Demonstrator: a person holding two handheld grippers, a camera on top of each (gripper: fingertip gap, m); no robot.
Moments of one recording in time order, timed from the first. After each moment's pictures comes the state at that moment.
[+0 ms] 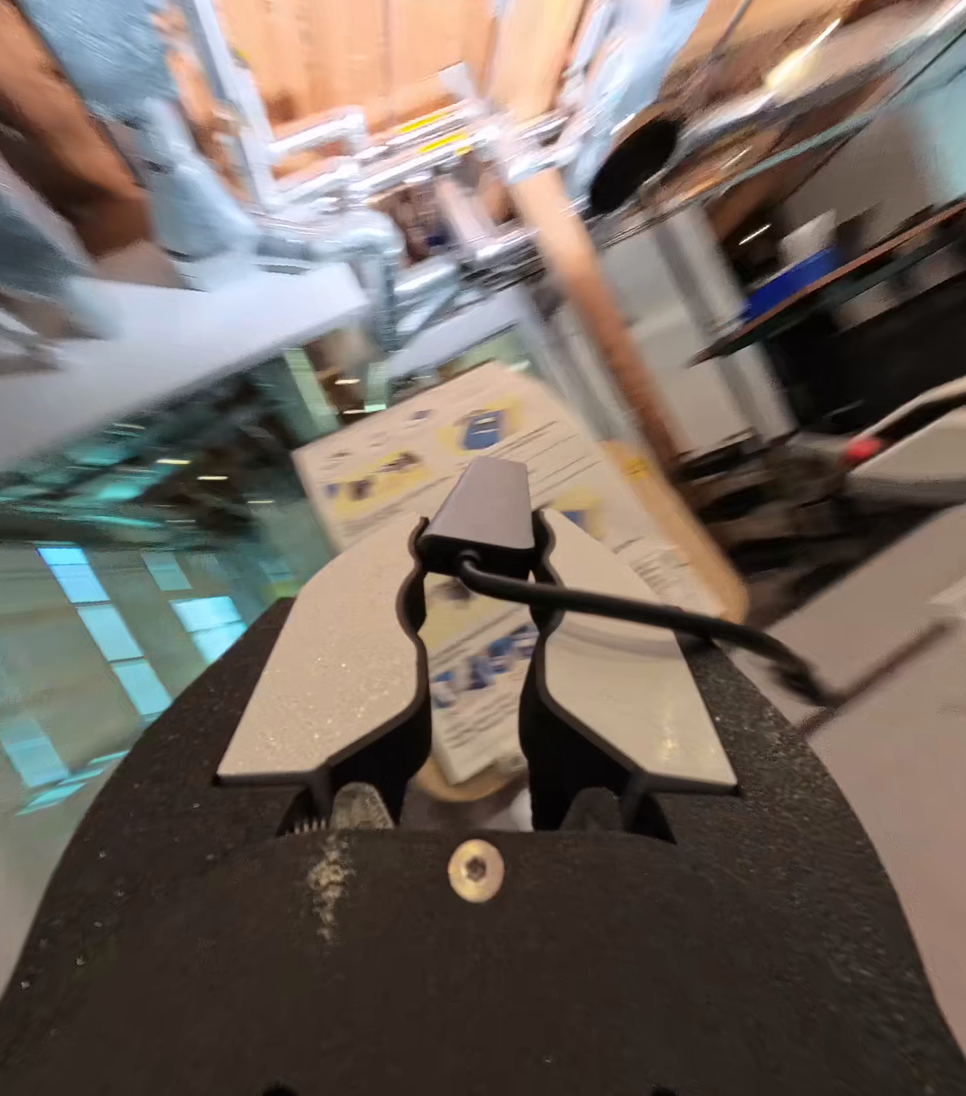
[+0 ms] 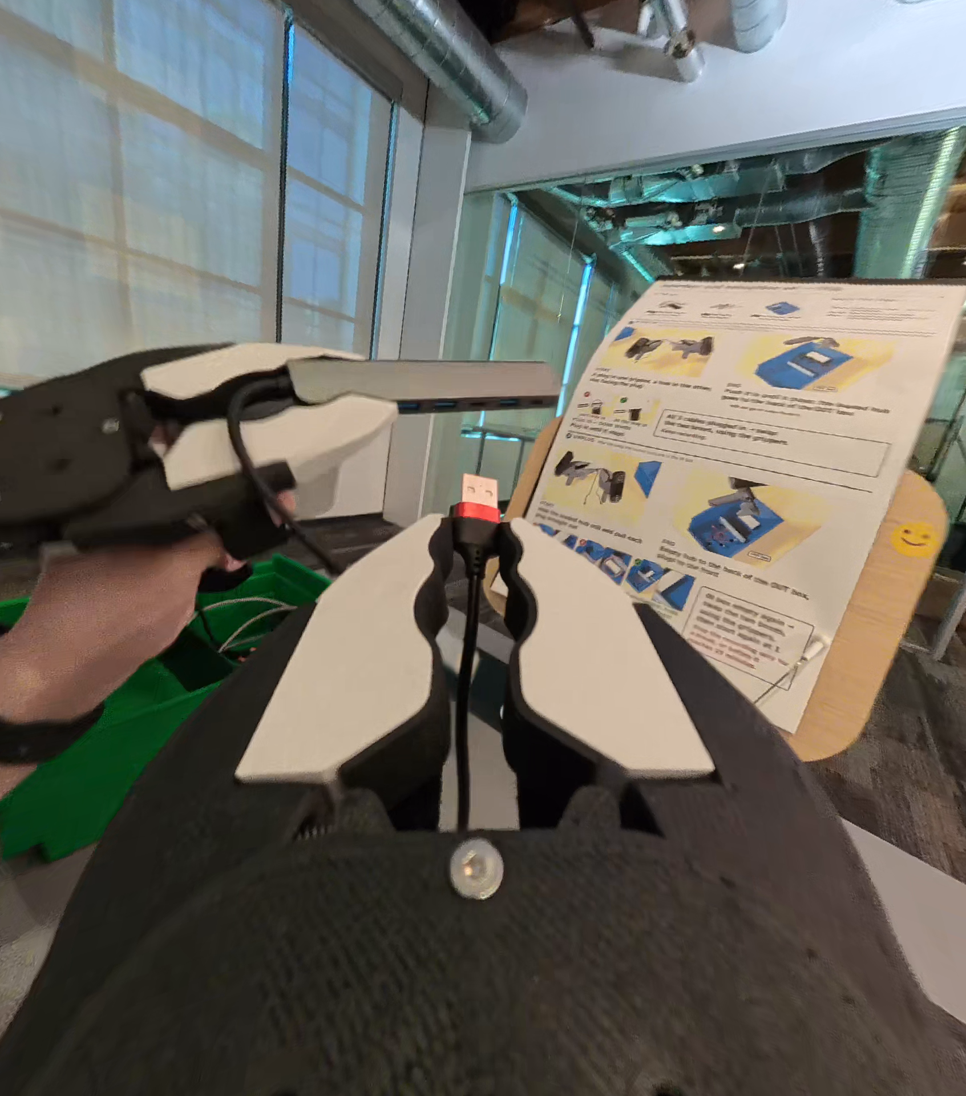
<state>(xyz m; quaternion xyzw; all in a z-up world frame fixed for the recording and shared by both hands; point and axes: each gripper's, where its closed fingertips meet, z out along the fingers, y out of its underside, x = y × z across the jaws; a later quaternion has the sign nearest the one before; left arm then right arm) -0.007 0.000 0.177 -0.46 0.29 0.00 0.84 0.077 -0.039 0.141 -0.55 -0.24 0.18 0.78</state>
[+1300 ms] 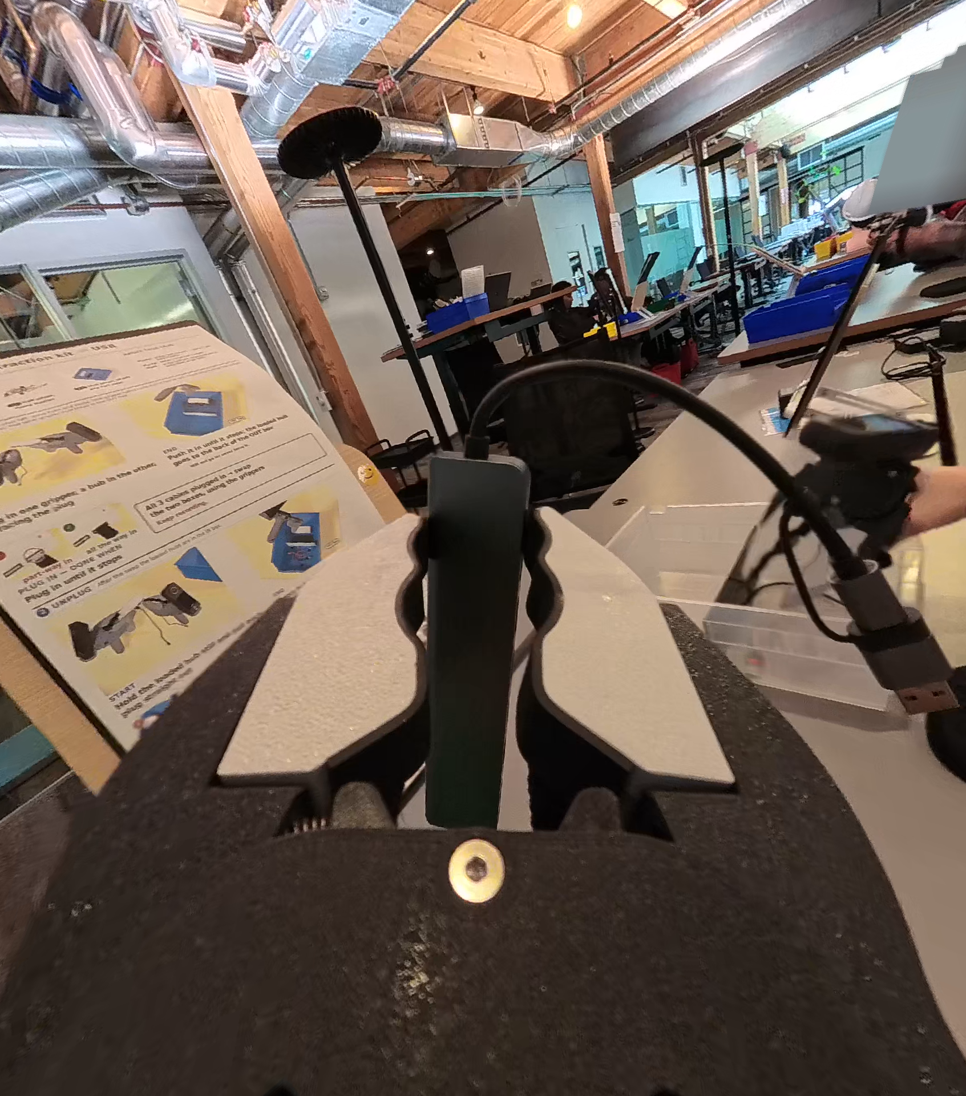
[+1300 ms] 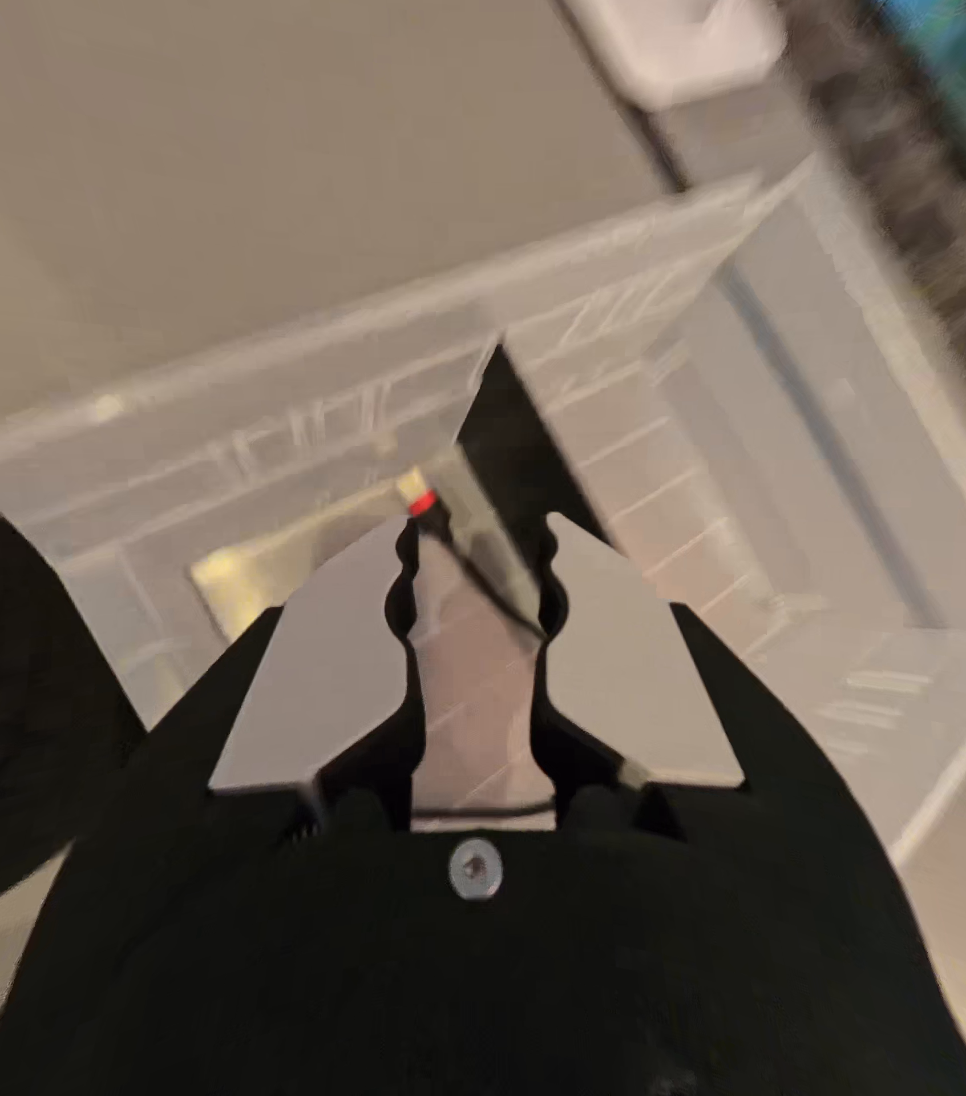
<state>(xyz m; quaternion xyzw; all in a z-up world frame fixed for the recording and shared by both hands) 0.027 -0.044 0.174 -0.50 0.42 -0.26 0.71 0.344 -0.066 -0.087 -0.80 -0.45 0.04 0.39</state>
